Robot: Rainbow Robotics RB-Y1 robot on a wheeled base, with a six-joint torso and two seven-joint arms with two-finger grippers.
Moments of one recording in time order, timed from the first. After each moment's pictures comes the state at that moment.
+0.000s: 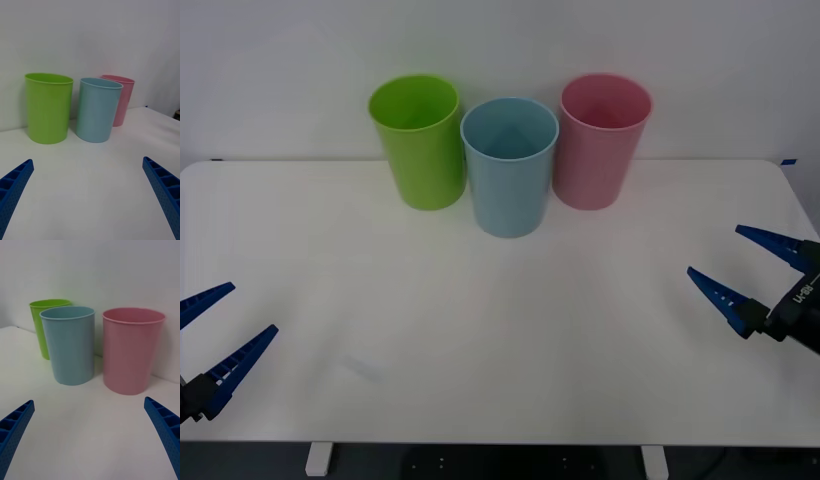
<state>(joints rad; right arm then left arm) 0.21 -0.64 -0.23 -1.72 1.01 -0.83 -0.01 0.35 0.40 0.52 -1.66 -0.96 -1.22 0.00</state>
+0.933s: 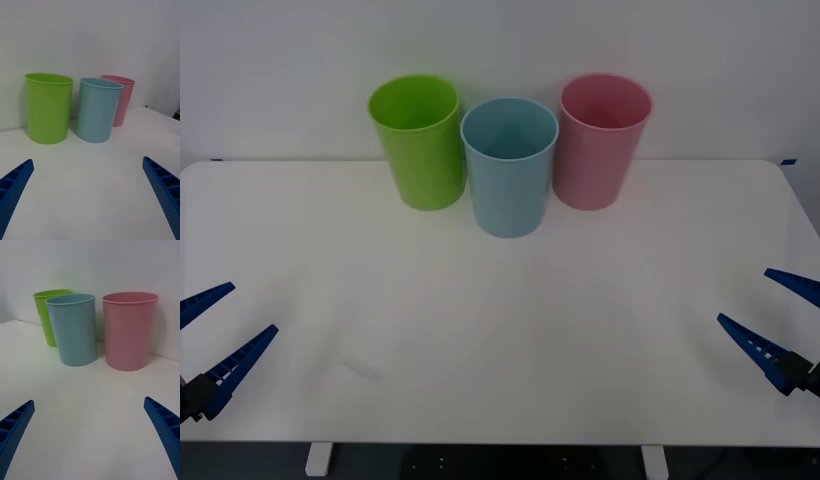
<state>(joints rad) 0.37 -0.58 -0.36 -1.75 1.00 -0.98 0.00 0.35 0.40 0.52 -1.66 -0.96 -1.22 0.00</state>
